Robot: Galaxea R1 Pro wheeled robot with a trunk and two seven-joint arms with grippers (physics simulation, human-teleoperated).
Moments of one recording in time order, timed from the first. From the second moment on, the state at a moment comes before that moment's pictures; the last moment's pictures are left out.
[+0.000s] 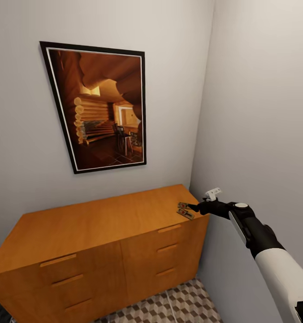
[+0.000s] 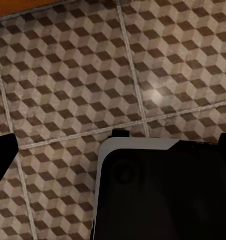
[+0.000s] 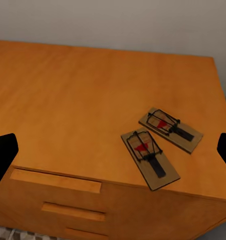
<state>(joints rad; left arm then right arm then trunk) -0.15 -0.01 -0.36 0.06 0.44 -0.41 0.06 -0.81 -0.20 0.08 -0.86 0.02 0.39 0.60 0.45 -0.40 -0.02</state>
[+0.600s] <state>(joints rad) -0.15 -0.01 -0.36 0.06 0.44 -0.41 0.06 -0.81 -0.20 0.09 -0.82 0.02 0.37 0.60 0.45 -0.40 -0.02</state>
